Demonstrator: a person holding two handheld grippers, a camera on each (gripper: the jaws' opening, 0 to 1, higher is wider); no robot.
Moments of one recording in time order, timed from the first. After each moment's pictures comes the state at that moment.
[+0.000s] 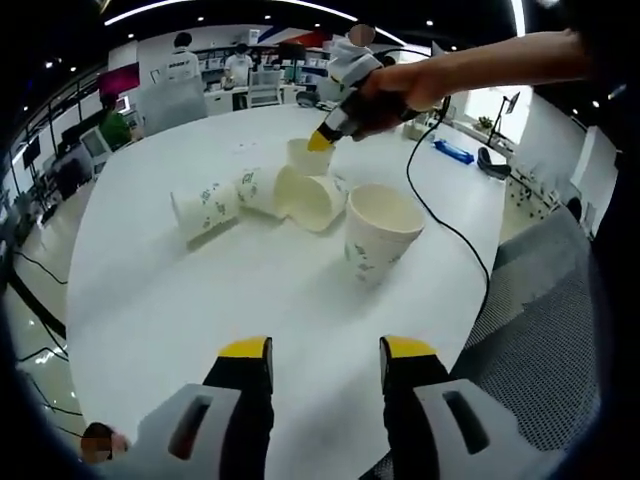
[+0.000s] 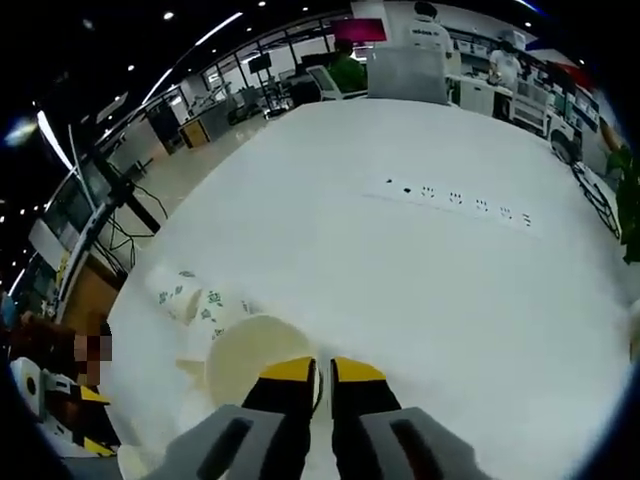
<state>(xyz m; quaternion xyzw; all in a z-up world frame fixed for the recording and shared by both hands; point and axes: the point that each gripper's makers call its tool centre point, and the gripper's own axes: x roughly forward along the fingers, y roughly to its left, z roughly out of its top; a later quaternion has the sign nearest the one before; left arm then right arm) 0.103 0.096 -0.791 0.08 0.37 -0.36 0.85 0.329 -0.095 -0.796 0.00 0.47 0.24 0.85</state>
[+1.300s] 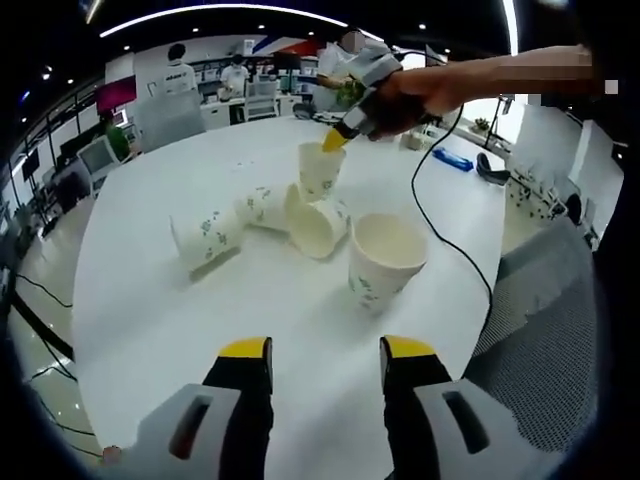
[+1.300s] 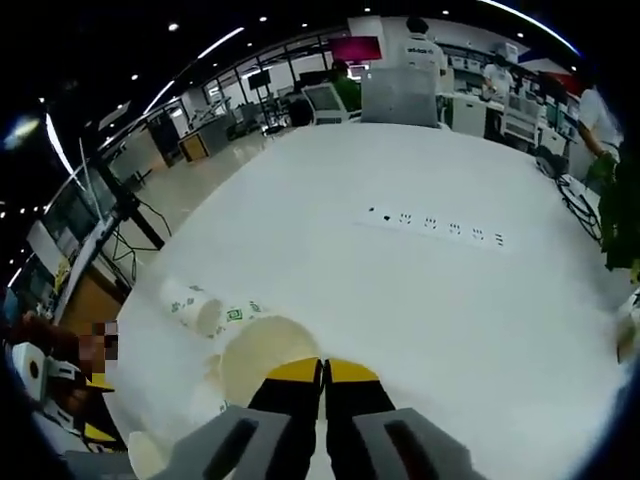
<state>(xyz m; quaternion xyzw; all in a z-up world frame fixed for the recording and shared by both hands) 0.127 0.081 -0.770 0.09 0.34 -0.37 0.86 0.329 -0.121 -0.756 0.00 0.43 0.24 0.87</state>
